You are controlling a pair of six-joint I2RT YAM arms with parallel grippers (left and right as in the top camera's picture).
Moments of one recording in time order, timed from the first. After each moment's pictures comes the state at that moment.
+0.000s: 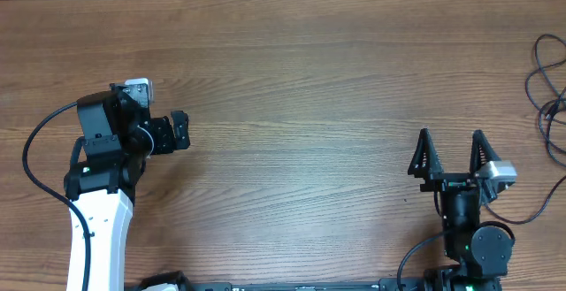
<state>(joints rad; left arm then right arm) 0.18 1.17 0.89 -0.56 0.21 0.01 0.08 0.20 0.10 0.28 0.07 0.25</state>
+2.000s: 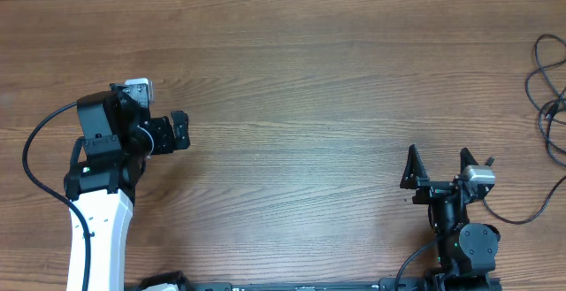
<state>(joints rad) 0.18 1.17 0.89 -0.56 0.21 0.01 0.08 0.01 0.02 -0.02 0.08 0.17</state>
